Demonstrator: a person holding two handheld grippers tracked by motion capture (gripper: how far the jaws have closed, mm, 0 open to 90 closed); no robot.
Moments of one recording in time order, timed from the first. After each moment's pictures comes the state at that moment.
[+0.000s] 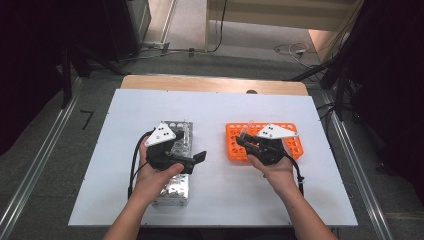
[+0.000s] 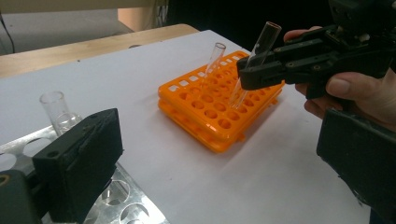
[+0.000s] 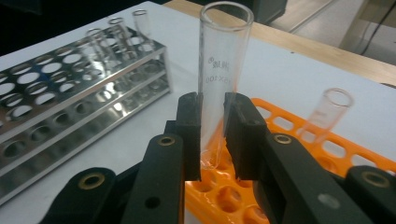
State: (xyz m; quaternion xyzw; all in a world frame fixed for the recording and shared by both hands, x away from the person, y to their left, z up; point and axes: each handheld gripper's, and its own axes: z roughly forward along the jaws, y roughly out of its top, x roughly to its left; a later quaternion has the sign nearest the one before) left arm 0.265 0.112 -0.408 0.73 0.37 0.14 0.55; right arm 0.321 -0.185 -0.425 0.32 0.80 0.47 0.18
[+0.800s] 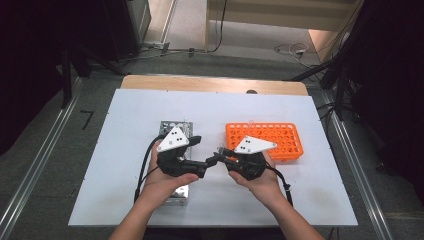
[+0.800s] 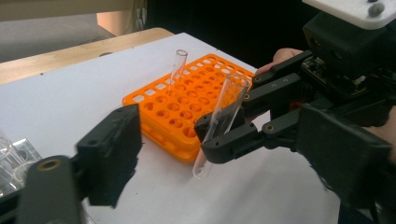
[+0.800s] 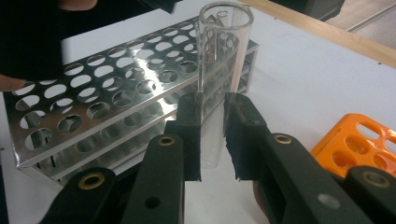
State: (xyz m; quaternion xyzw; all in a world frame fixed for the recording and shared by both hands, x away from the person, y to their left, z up) left arm 0.252 0.083 -0.398 0.75 0.34 0.14 0.55; right arm 0.283 -0.140 -0.424 0.25 0.84 0.47 0.14
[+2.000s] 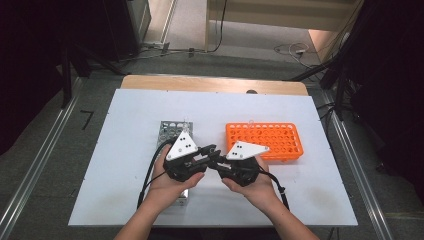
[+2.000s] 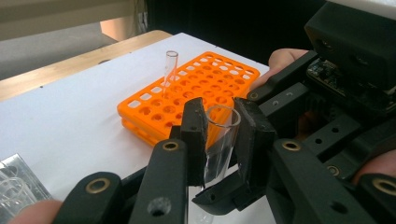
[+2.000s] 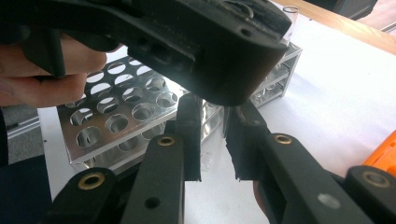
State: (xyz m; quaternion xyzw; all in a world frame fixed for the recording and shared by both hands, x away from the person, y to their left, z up) left arm 0.245 0.070 -0.399 0.76 0.31 0.16 0.55; right arm 0.269 -0.125 -0.420 0.22 0.85 0.47 0.11
